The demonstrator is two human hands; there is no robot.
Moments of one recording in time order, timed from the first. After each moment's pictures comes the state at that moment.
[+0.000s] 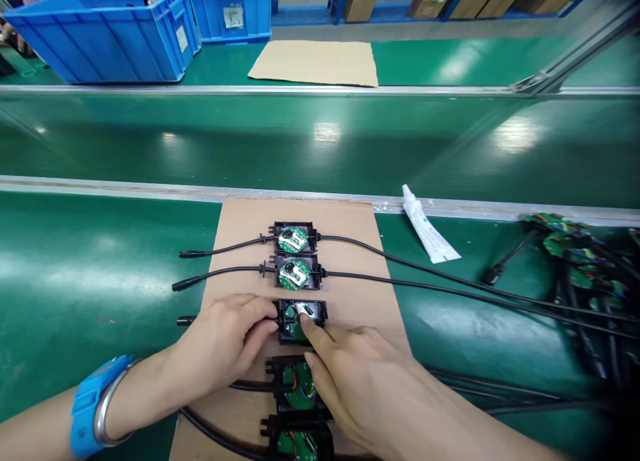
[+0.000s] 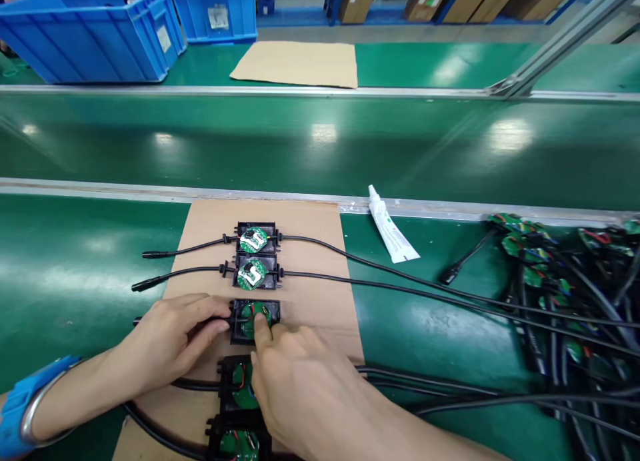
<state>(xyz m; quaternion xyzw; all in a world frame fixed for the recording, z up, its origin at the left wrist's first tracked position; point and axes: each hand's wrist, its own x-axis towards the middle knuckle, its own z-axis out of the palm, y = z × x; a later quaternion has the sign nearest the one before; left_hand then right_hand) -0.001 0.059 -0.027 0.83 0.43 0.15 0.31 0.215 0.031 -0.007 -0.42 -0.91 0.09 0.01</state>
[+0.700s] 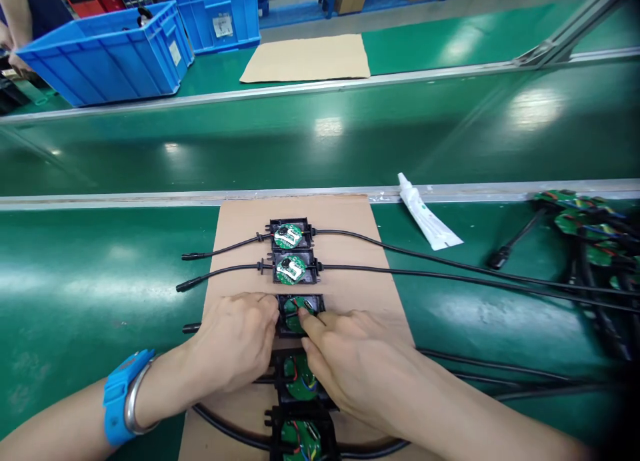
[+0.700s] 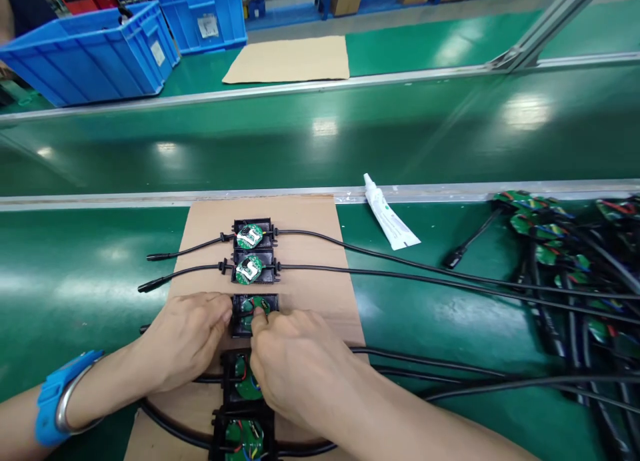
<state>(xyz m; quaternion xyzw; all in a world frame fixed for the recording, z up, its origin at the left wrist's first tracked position) 0.016 0.055 -0.021 0.89 0.42 0.00 0.19 0.215 0.035 -0.020 -0.43 -0.90 0.10 0.04</state>
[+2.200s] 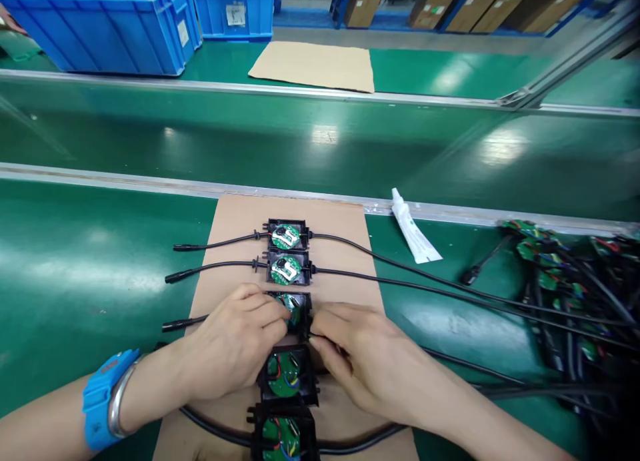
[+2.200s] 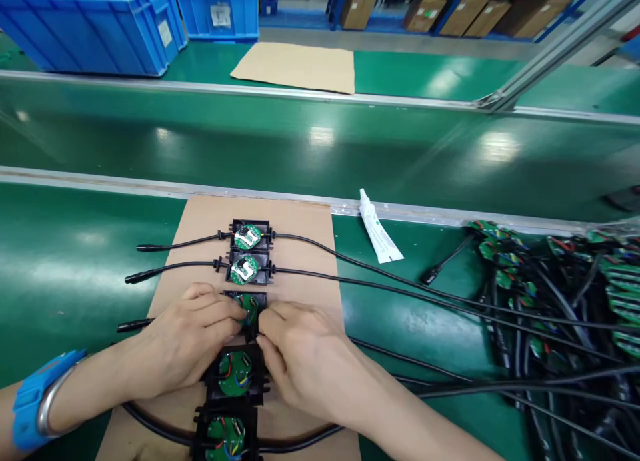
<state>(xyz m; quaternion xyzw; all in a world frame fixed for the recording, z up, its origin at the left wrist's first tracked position) 0.015 0.051 -0.032 0.93 0.28 0.11 0.21 0.239 0.047 -0.006 -0.41 -0.87 0.28 0.07</state>
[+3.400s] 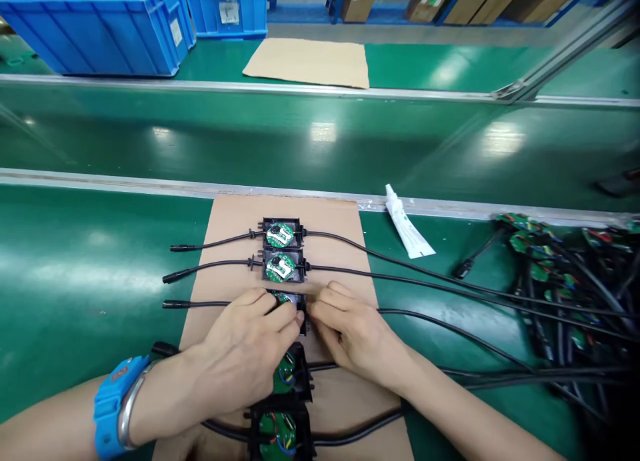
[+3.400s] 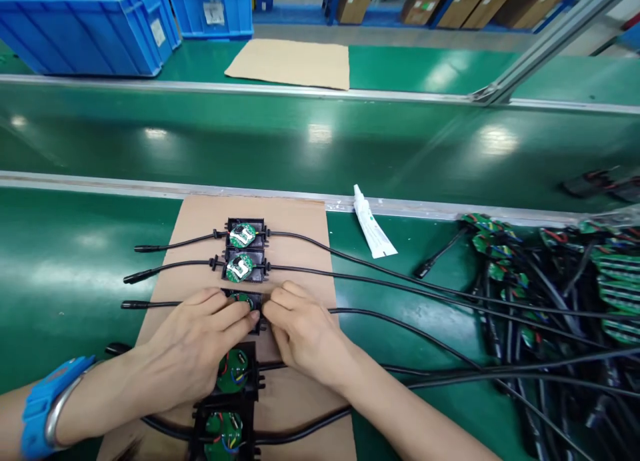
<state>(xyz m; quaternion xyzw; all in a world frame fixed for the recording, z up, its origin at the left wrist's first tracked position) 0.038 0.042 -0.027 0.94 0.32 0.02 0.13 0.249 0.051 -0.053 -0.37 -0.86 0.26 0.23</state>
